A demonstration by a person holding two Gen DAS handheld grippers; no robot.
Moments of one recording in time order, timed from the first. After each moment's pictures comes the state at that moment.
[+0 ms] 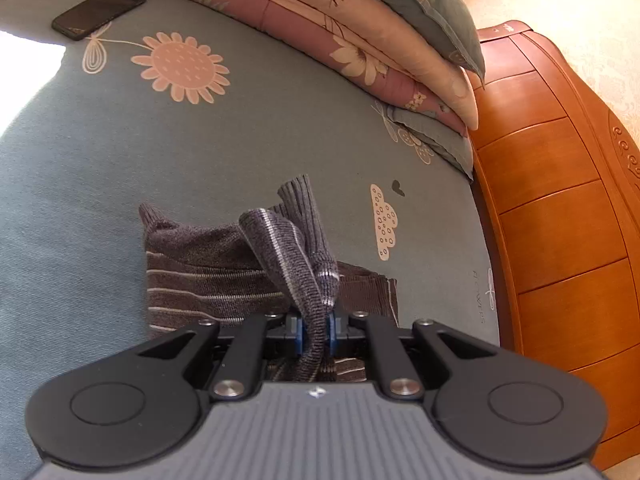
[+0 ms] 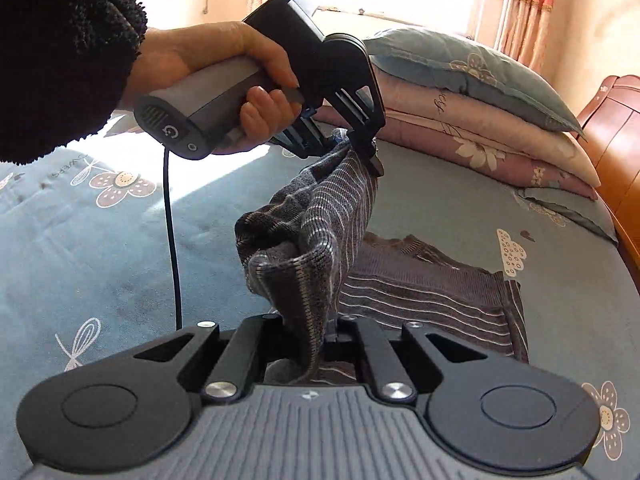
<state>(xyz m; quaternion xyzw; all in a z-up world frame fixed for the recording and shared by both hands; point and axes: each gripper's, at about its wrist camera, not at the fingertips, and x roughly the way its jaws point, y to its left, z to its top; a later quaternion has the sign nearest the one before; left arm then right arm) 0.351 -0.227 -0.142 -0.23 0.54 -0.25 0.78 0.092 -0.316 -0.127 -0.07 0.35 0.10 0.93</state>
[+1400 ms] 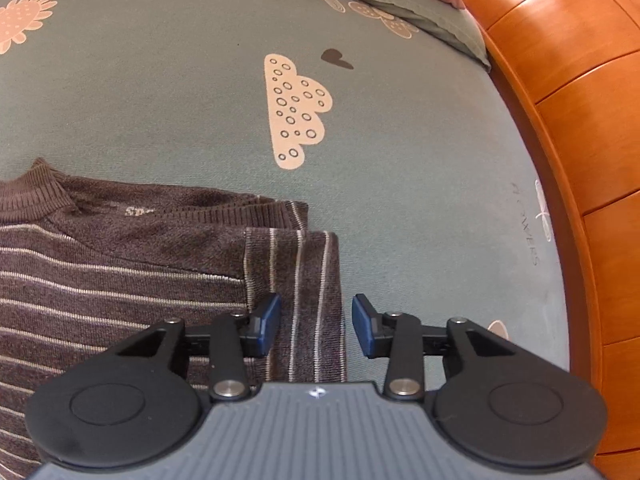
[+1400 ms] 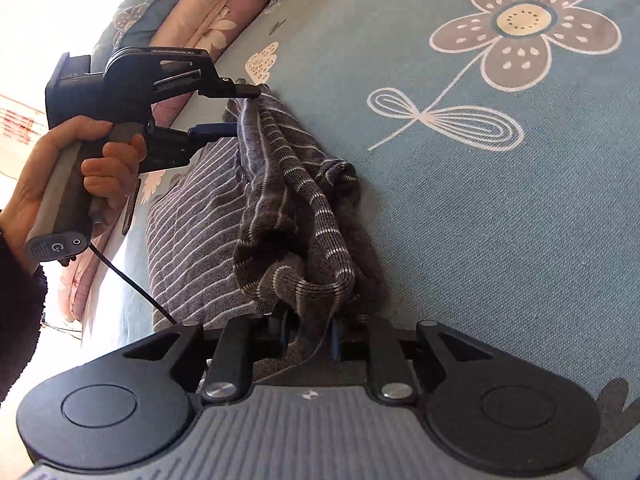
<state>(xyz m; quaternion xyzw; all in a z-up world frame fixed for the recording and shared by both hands) 0.341 -0.477 -0.218 -0.12 0.58 -0.24 0.77 0.048 -0.594 -0.271 0.43 0.41 -0.02 0.80</state>
